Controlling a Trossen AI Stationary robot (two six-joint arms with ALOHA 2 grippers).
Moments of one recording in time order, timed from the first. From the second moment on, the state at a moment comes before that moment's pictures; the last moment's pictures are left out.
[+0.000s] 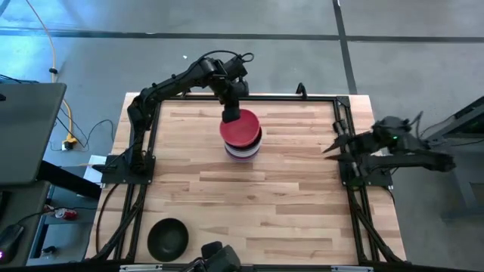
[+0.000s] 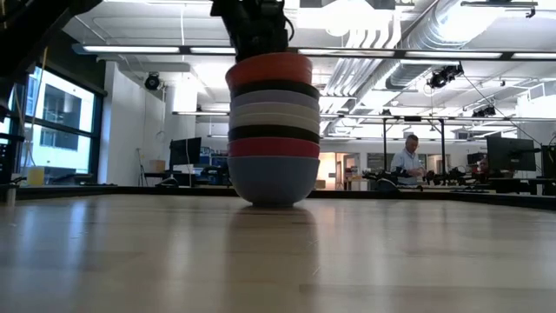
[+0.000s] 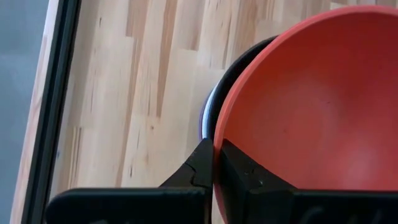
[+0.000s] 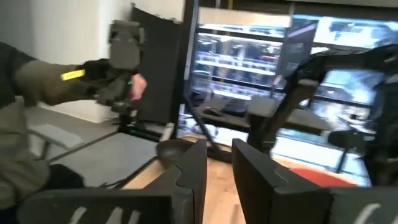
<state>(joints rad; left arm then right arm) 0.62 2.01 2.10 -1.32 0.25 0.32 -0.05 0.34 0.58 -0.13 -0.39 -0.13</state>
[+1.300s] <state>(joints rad) 0.58 2.18 2.30 -1.46 0.19 0.27 0.19 0.59 0.24 0.33 -0.28 -0.02</state>
